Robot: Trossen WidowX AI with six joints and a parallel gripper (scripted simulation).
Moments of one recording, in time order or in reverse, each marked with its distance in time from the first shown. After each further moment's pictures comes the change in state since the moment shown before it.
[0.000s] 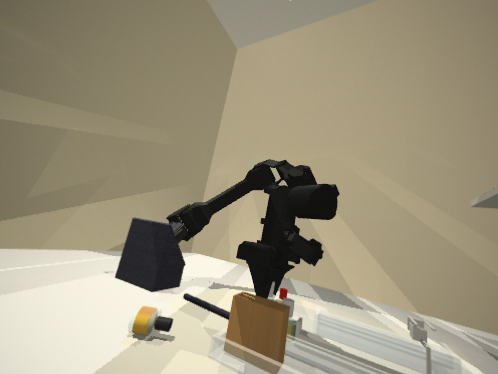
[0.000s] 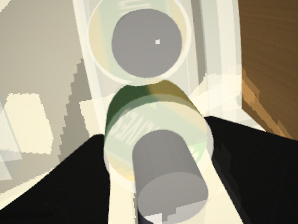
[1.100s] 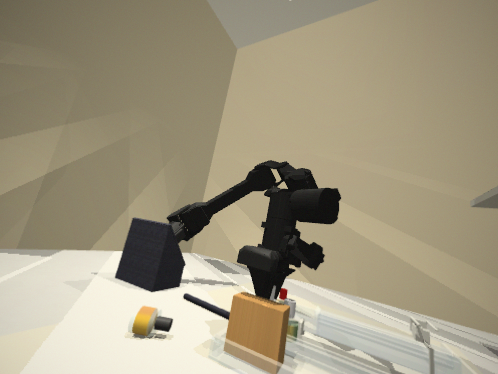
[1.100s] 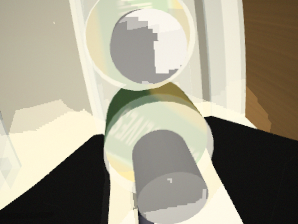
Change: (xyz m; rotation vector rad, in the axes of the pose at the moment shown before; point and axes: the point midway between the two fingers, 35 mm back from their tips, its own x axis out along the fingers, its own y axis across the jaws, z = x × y) arm 0.006 0.000 0.003 0.000 -0.003 -0.002
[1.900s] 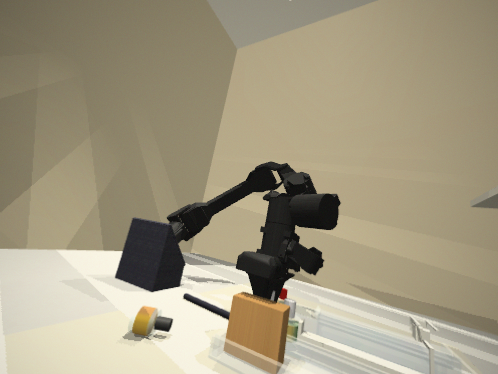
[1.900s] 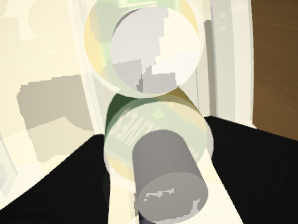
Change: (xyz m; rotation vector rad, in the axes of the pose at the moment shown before) arm 0.009 0.000 0.000 -0.003 -0.004 0.001
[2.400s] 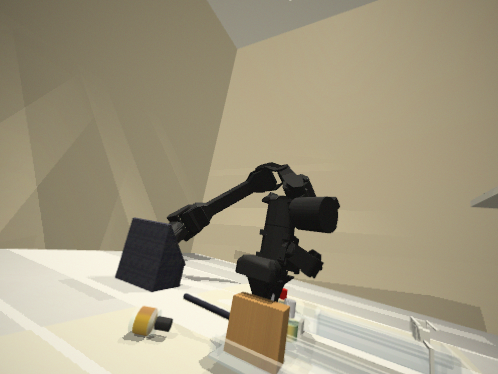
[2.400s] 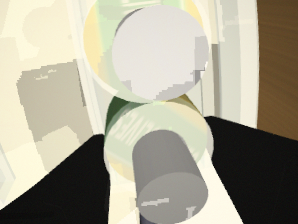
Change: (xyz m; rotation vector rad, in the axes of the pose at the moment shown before) arm 0.005 0.000 0.000 -0.003 -0.003 0.001
